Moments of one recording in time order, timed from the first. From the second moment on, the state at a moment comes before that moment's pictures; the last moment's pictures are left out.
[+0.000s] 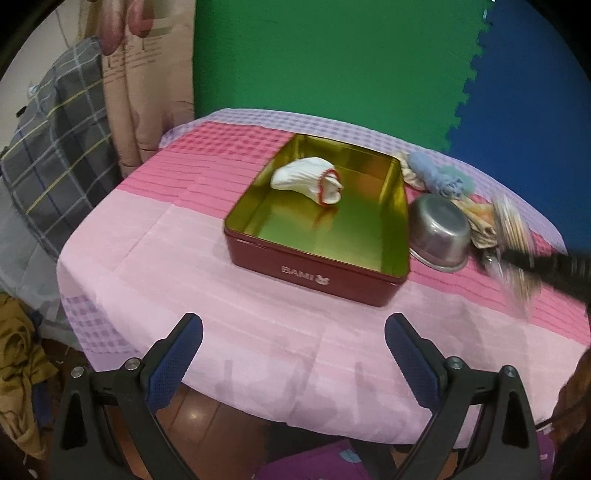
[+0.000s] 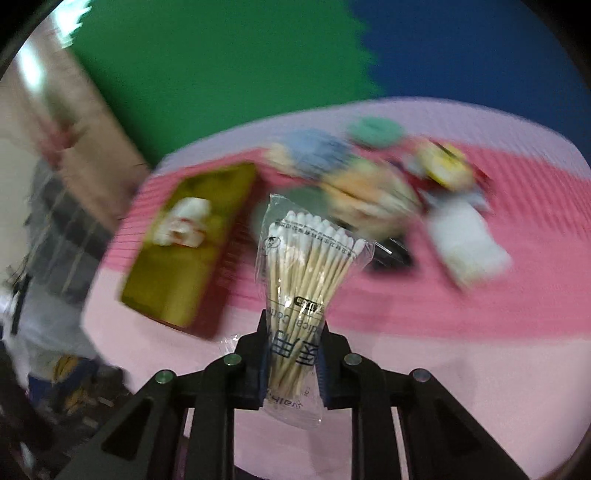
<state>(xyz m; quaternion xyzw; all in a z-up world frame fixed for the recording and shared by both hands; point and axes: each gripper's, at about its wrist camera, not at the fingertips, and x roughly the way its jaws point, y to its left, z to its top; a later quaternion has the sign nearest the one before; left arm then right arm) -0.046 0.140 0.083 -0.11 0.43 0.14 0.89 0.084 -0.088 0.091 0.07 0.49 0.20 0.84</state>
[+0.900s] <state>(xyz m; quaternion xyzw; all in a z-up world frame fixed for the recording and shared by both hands) -0.042 0.155 0.079 -0.10 0.42 0.17 0.88 0.220 0.118 0.037 -0.11 0.52 0.24 0.81</state>
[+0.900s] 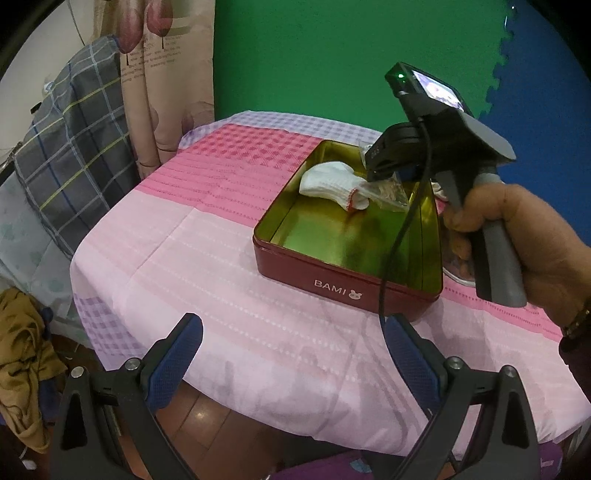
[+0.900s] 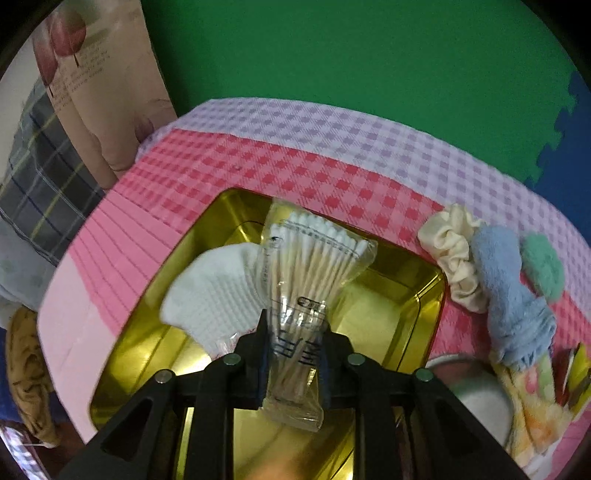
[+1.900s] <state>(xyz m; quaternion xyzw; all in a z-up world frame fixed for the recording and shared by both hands) -0.034 0.118 0.109 -0.11 0.41 0.02 0.90 0.132 -0.296 0.052 -0.08 0.32 -0.18 0.93</state>
